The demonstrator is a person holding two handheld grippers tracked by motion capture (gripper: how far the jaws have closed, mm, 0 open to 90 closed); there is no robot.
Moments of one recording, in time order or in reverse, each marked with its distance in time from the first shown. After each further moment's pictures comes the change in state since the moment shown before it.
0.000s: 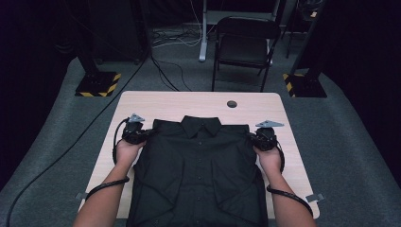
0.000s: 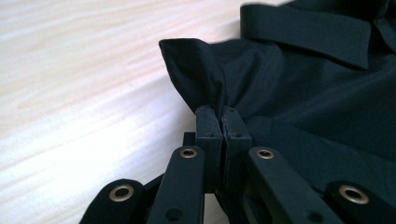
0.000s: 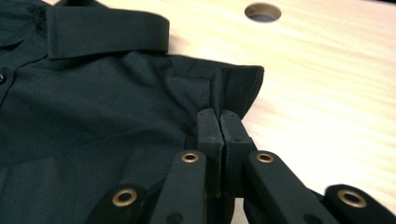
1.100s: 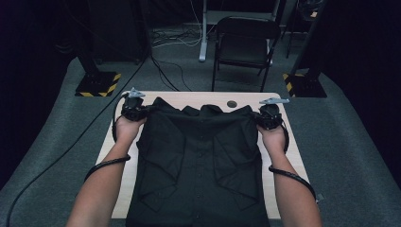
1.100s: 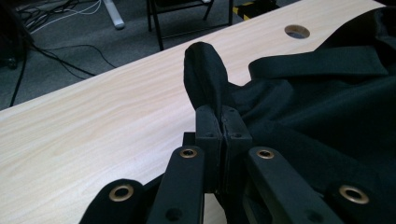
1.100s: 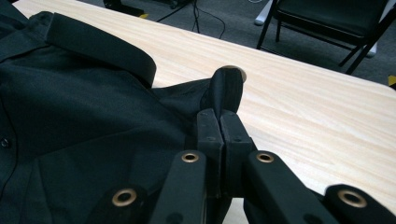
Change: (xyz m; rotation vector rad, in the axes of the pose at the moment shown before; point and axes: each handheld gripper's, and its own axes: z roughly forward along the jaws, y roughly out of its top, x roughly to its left) left arm 0.003 0.083 -0.022 -0.084 0.062 0.042; right arm -0.010 0.077 -0.022 -0.038 -0.061 -0.012
